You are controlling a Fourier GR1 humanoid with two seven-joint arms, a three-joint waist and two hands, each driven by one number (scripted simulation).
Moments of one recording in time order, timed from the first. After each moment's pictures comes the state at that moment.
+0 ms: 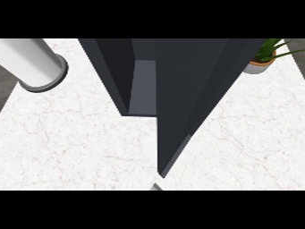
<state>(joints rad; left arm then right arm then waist) 0.49 0.78 -0.18 -2.14 0.93 0.22 -0.58 -0.39 -0.18 0.89 -2.35 0.04 -0.36 0.76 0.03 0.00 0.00</state>
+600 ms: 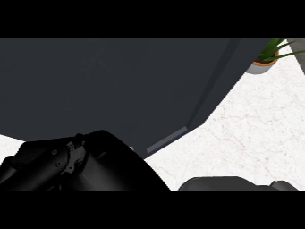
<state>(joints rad) 0.42 0.73 -0.19 -2.12 0.90 0.25 -0.53 -0.93 -0.02 0.68 -1.92 -0.20 -0.50 0.70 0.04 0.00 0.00</state>
